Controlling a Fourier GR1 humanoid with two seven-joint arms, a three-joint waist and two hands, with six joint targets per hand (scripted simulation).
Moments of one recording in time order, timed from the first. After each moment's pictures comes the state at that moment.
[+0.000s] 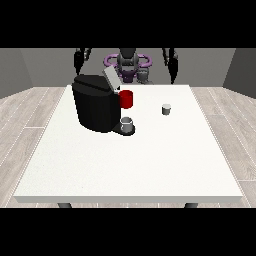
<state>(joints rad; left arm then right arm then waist) 0.00 0.11 0.00 -1.55 0.04 0.02 0.03 -0.01 -0.14 0.01 -1.61 -0.02 -0.01 -0.02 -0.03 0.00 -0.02</state>
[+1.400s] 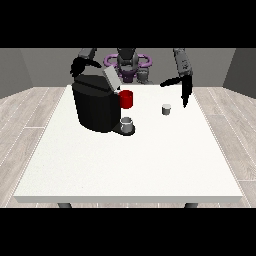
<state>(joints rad) -0.40 0.41 0.18 -1.01 -0.07 -0.15 -0.11 -0.08 -0.02 0.03 -1.63 -0.01 -0.11 -0.09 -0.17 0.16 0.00</state>
